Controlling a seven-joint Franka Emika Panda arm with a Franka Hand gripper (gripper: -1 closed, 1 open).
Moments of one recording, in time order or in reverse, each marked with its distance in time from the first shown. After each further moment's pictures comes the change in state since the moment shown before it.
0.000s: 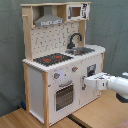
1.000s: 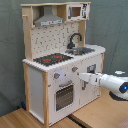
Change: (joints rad) arm -0.148 -0.002 0.017 0.037 0.000 0.078 0.247
